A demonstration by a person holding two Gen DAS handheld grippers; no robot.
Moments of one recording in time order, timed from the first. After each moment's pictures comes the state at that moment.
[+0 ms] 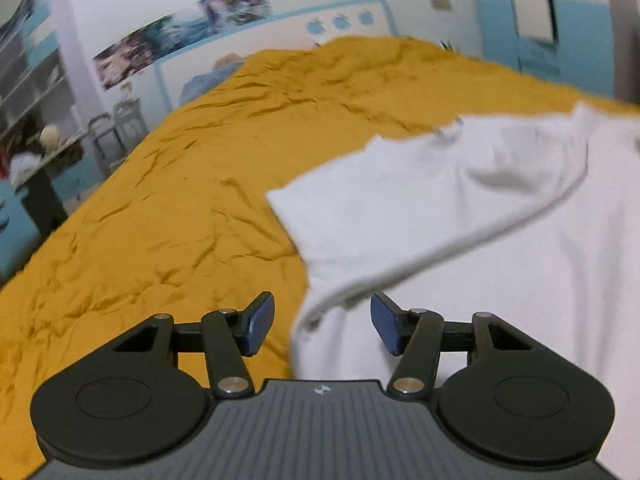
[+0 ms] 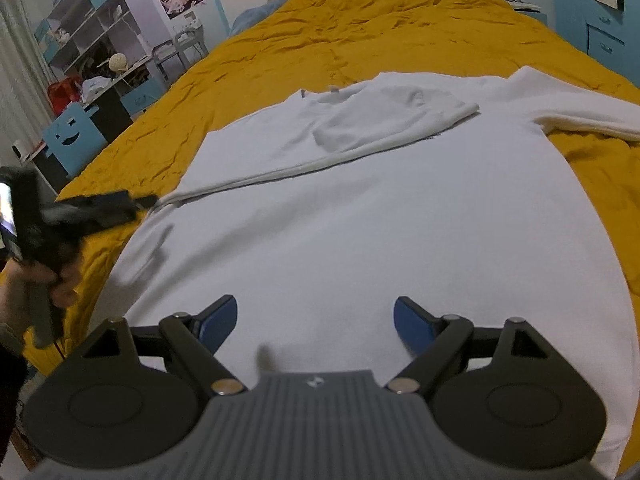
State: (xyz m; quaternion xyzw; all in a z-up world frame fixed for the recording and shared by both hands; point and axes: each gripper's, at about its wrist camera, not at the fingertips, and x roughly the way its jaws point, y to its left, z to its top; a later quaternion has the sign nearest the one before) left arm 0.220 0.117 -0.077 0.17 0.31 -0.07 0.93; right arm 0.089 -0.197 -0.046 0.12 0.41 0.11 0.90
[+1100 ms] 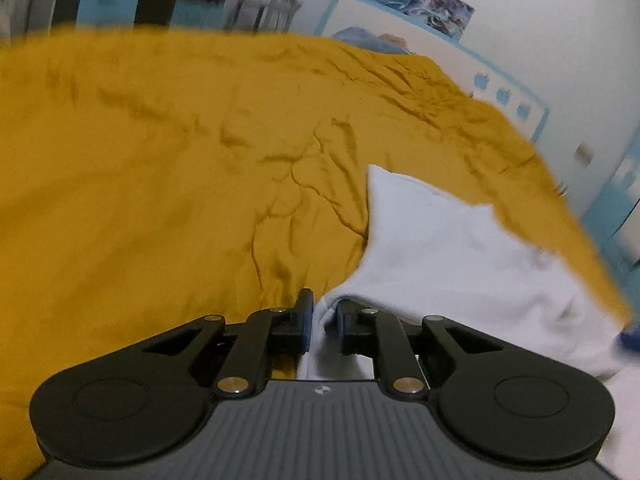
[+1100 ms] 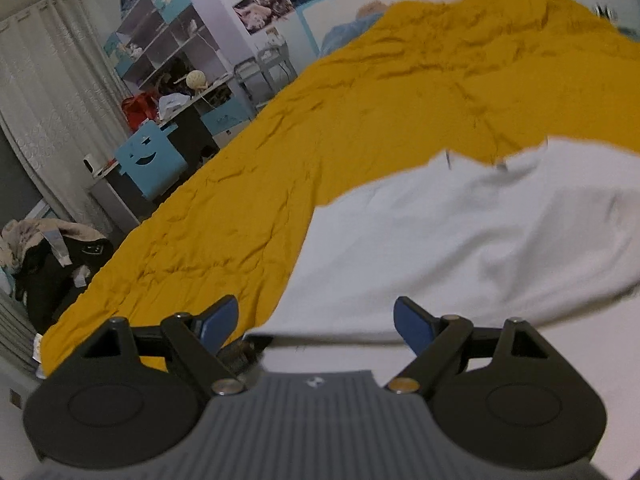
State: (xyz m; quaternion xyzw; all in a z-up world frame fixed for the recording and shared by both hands) left arm 0.220 0.197 -0.117 -0.24 0.32 0.04 0.92; right arm 0.258 -0.089 -0.024 0.17 0.37 0.24 0.88
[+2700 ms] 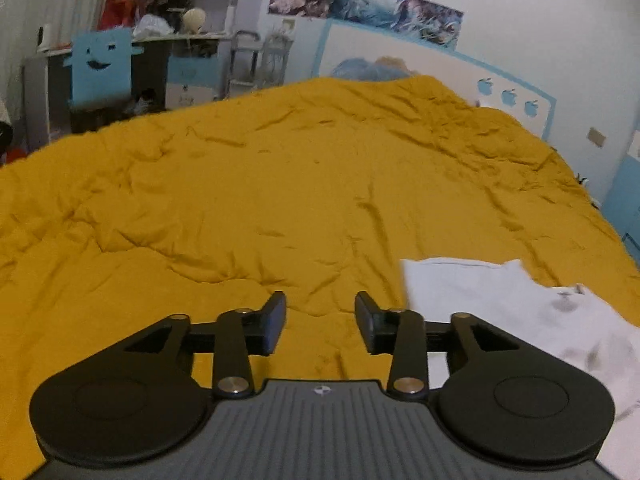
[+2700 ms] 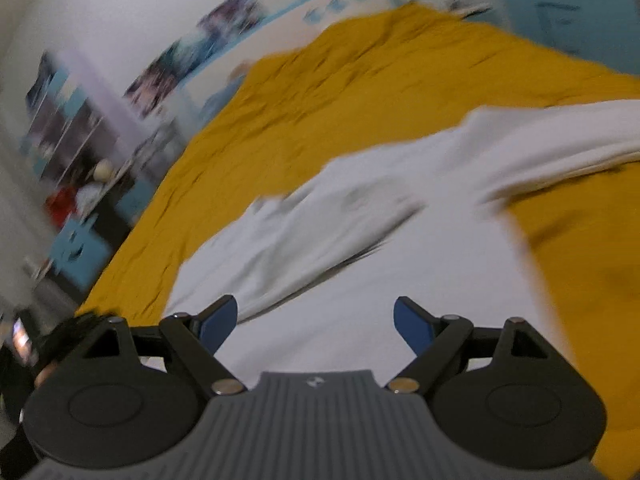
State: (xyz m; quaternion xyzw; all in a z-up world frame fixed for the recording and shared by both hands) left arm 0.241 0.220 -0.026 -0.13 0.30 0.08 0.94; right arm 0.144 -0.318 -0.021 0.26 0.32 0.06 0.91
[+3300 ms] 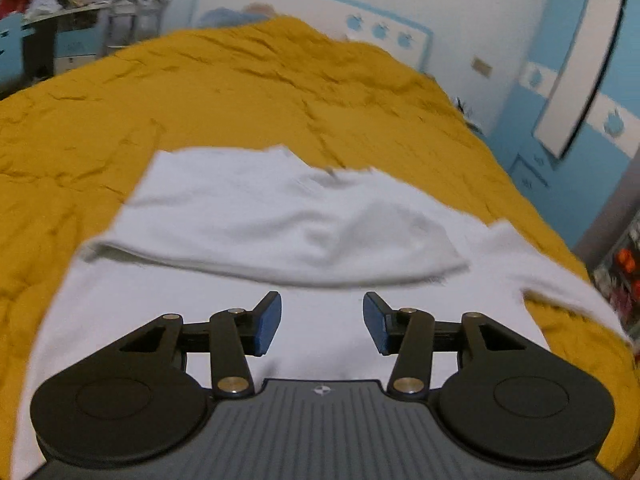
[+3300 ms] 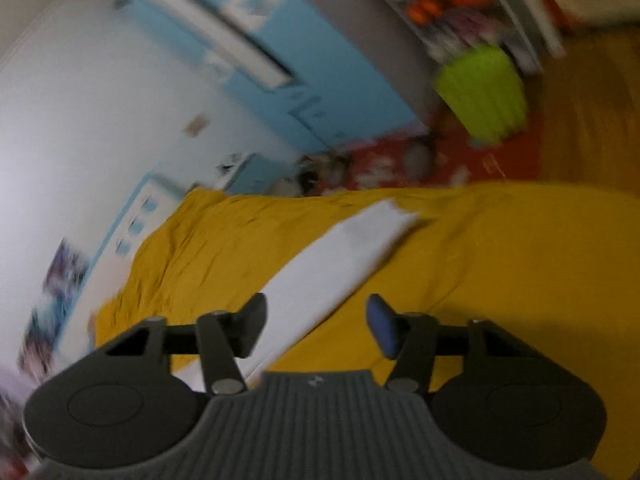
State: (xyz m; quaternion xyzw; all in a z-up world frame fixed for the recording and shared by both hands) left arm 0.186 -0.002 -0.021 -0.11 0.37 -0.07 0.92; right arm 0.045 -0.689 -0.079 0.48 0.15 -0.23 0.83
